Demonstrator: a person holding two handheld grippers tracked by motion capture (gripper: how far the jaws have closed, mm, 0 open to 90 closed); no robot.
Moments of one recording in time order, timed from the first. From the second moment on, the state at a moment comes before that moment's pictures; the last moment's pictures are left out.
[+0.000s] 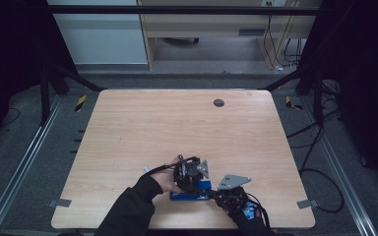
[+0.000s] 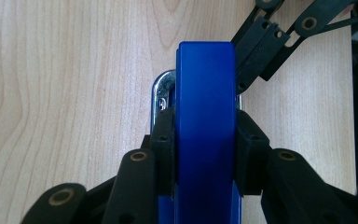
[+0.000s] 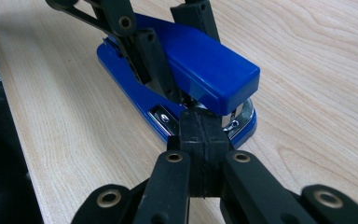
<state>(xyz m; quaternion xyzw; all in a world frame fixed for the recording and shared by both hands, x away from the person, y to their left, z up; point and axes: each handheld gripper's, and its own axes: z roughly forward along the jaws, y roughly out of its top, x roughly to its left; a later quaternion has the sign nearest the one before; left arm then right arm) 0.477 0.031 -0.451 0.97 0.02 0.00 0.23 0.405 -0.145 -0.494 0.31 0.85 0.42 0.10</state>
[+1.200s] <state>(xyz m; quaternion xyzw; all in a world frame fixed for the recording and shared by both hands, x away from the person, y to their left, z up) 0.472 0.065 -0.431 0.94 0.04 0.01 0.33 0.402 -0.136 -0.501 0.29 0.88 0.37 0.09</state>
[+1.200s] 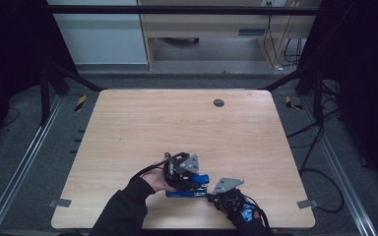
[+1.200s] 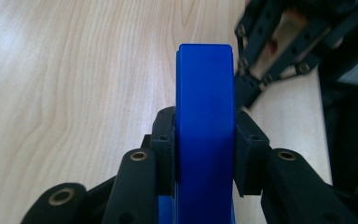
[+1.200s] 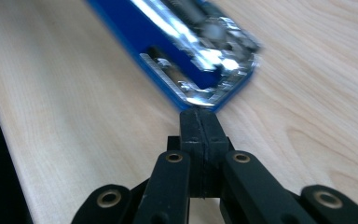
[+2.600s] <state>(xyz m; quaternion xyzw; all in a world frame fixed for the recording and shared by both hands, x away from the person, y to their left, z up) 0.472 0.083 -0.445 0.93 0.03 0.02 0.36 0.412 -0.139 -0.497 0.29 0.85 0.44 0.09</state>
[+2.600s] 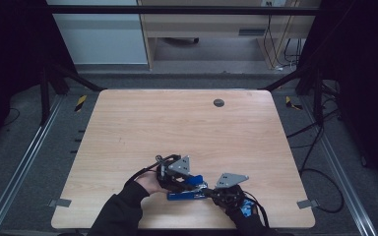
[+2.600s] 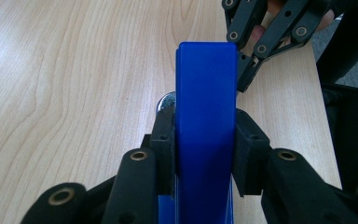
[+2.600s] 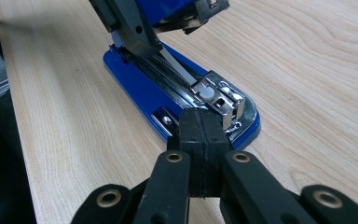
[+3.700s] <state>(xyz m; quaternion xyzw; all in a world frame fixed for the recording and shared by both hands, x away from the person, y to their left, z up) 0.469 0.095 -0.431 0.93 0.10 0.02 0.35 0.418 -0.147 -0.478 0.27 0.82 0.50 0.11</state>
